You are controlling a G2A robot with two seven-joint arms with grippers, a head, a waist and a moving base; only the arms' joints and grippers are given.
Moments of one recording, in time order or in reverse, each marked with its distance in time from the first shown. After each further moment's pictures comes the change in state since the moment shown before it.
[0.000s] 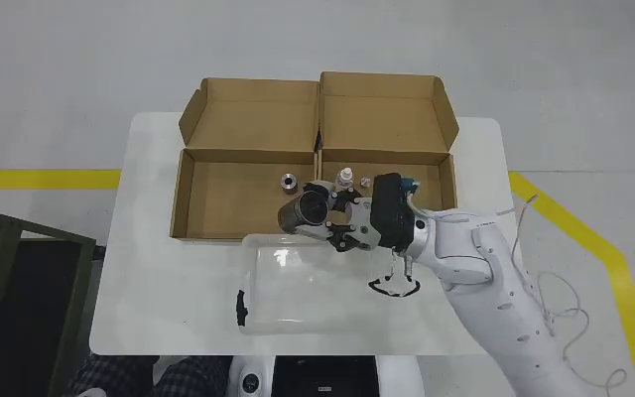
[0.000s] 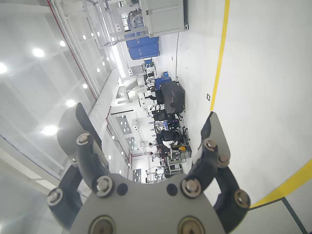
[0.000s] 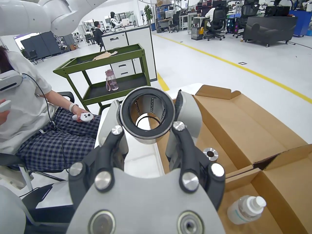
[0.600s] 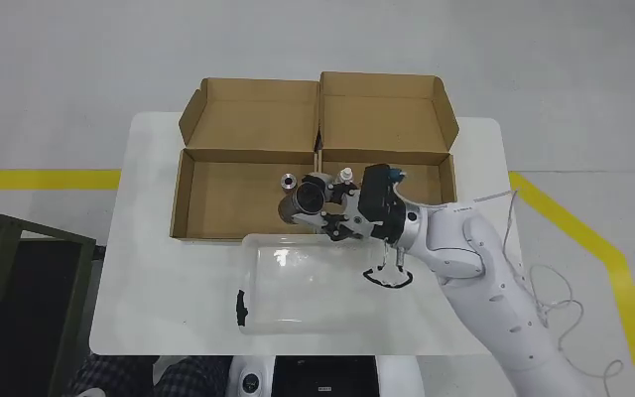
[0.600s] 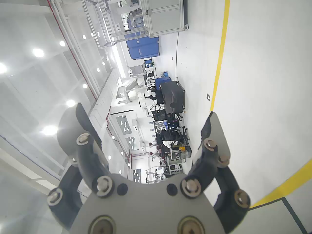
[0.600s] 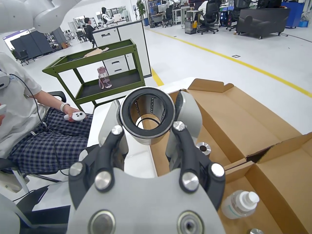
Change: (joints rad) left arm 0.000 0.000 0.000 0.000 0.000 0.000 0.000; right arm 0.055 -0.007 -0.052 0.066 -0.048 0.063 0.008
